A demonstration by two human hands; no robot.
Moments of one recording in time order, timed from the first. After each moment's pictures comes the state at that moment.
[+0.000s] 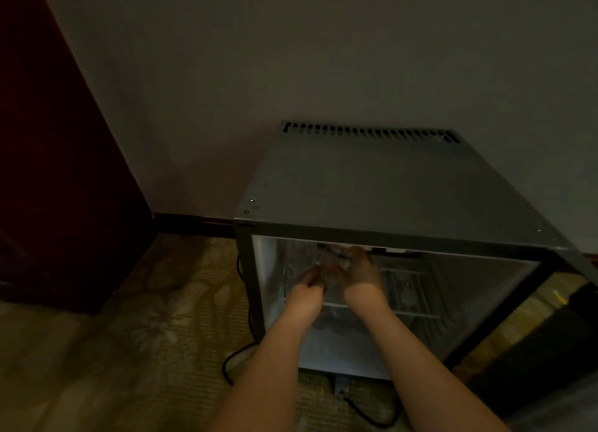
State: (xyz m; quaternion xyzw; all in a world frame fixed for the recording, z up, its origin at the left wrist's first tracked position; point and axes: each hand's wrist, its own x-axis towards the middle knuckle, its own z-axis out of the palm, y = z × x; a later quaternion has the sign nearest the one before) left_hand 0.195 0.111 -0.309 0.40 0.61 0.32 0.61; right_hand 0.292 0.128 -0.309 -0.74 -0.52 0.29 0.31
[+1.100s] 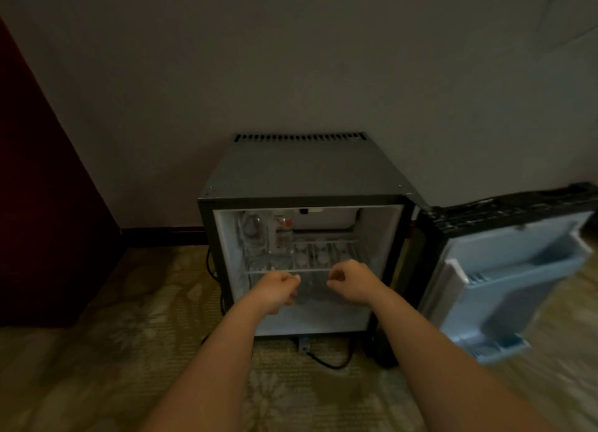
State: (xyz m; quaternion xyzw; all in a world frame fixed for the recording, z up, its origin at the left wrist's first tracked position) left_hand 0.192 0.008 -0.258 0.60 0.60 0.10 0.52; right_hand 0.354 -0.015 -0.270 -0.75 -0.59 0.28 0.13
